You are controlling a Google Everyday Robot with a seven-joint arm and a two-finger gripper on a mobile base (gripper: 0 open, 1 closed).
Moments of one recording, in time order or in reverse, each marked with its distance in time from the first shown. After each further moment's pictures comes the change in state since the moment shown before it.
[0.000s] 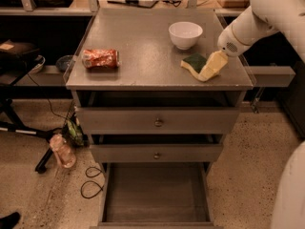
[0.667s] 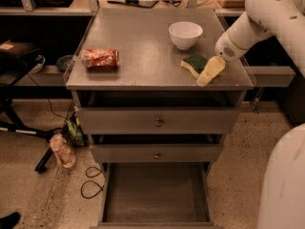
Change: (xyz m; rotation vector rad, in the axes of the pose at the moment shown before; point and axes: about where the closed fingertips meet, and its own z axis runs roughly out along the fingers) arm 0.013 0.014 0.021 -0.099 0.047 0.045
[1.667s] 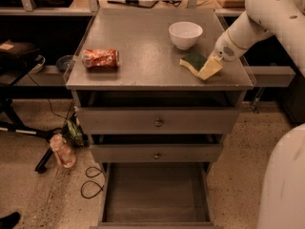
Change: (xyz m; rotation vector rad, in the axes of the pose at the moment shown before) arm 0.000 0.000 0.000 -0.001 0.001 0.000
